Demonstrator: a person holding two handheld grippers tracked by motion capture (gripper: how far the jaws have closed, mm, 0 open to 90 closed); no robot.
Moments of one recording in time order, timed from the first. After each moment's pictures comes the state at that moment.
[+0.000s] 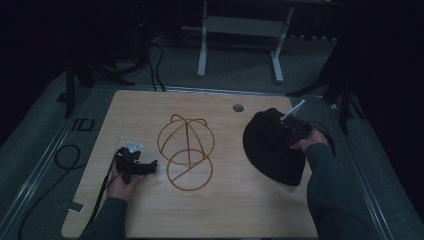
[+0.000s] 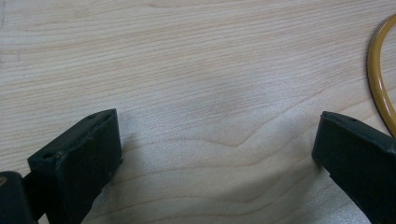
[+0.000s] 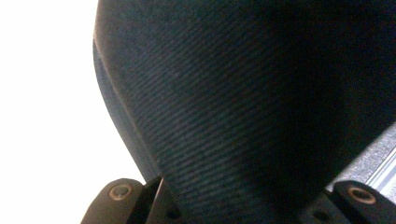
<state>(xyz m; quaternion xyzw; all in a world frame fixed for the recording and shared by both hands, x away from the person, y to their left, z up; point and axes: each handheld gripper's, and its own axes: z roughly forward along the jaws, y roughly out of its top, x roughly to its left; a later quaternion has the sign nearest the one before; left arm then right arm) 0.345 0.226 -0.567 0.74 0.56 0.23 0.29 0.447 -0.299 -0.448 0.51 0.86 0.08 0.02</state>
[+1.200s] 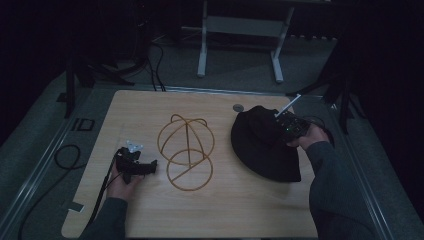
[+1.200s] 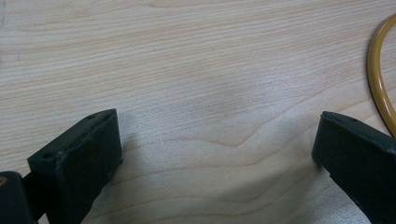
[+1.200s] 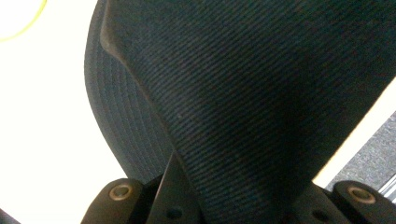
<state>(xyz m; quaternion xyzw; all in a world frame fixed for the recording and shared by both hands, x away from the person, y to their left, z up) 0.345 0.226 -0.567 0.74 0.56 0.23 0.29 0.429 -0.273 -0.410 0.42 0.90 0.11 0.04</state>
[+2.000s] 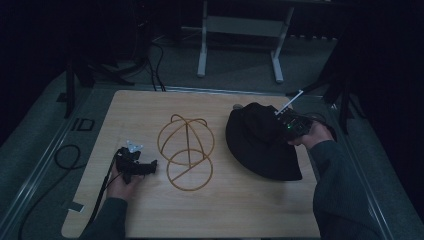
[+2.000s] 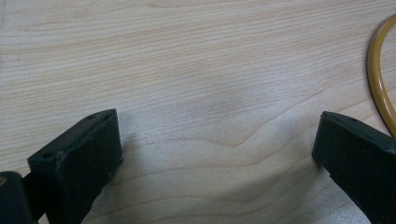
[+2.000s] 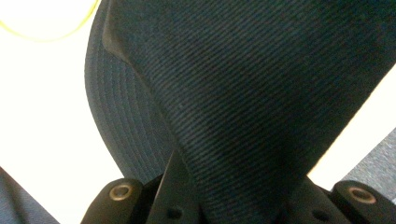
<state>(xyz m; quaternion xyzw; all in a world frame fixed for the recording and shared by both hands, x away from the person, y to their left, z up) 0.345 0.226 -0.567 0.74 0.56 0.23 0.29 0.414 -0.266 -0.384 0.38 0.91 0.14 0.04</state>
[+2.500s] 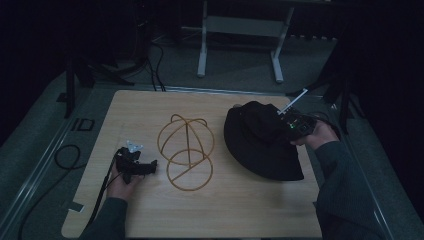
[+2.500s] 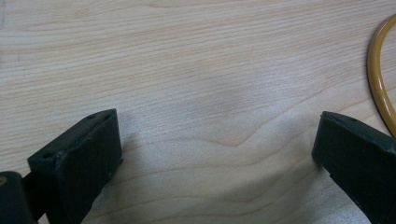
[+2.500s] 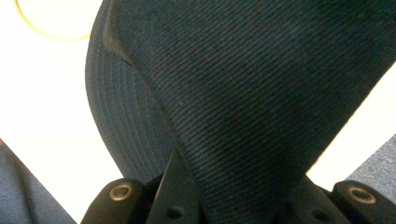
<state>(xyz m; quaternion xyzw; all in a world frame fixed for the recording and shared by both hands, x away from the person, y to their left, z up) 0.345 0.226 -0.567 0.74 0.56 0.23 0.29 0.404 -0.269 -0.370 0.36 0.92 0.16 0.04</state>
